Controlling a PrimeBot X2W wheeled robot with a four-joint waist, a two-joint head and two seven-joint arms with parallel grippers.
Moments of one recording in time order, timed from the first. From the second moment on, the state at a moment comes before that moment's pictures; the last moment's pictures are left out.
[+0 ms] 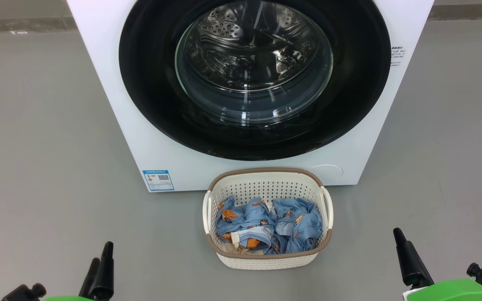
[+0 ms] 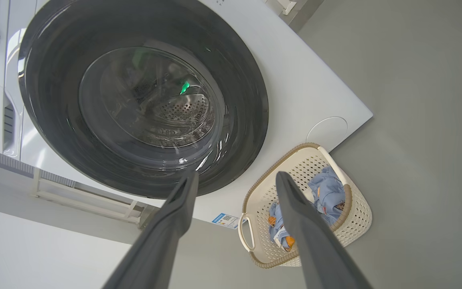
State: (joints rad) left arm 0.00 0.06 -0.03 0.24 -1.06 -0.13 -0.07; right arm 0.00 -0.06 -0.05 0.28 1.04 0.13 -0.06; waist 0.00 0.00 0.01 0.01
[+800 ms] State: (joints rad) left arm 0.01 0.07 -0.05 0.20 -0.80 -0.13 -0.13; right arm 0.01 -0.06 -0.03 0.26 0.78 0.13 -0.13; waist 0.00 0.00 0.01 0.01
